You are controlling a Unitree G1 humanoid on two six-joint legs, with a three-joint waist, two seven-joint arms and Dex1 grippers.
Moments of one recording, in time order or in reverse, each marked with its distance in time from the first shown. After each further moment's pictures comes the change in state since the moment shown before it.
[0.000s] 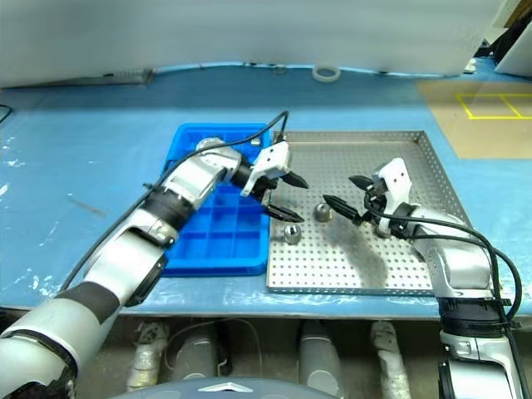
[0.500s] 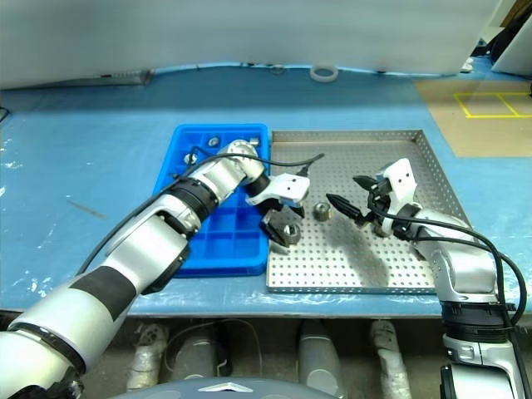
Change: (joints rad) left arm -0.099 -0.135 -0.105 0.306 0.250 -0.206 -0.142; right arm 0.013 0.000 -0.022 -0.022 0.019 0.013 -0.029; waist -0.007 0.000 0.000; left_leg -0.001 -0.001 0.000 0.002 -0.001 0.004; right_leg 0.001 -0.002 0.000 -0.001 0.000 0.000
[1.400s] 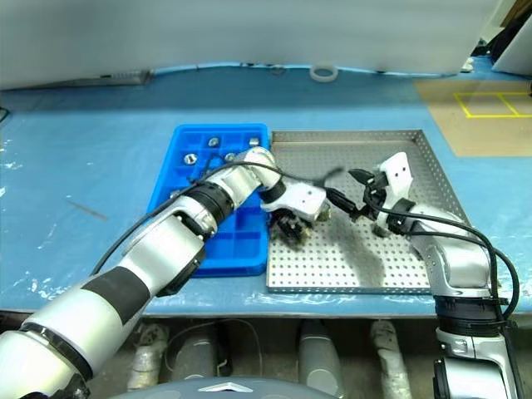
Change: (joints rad) left arm -0.029 -0.088 0.214 0.096 -0.015 -0.076 0.178; right arm -0.057 0.045 0.004 0.006 0.030 -0.006 -0.004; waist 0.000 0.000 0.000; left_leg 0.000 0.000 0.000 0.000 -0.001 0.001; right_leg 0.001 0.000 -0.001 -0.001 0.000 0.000
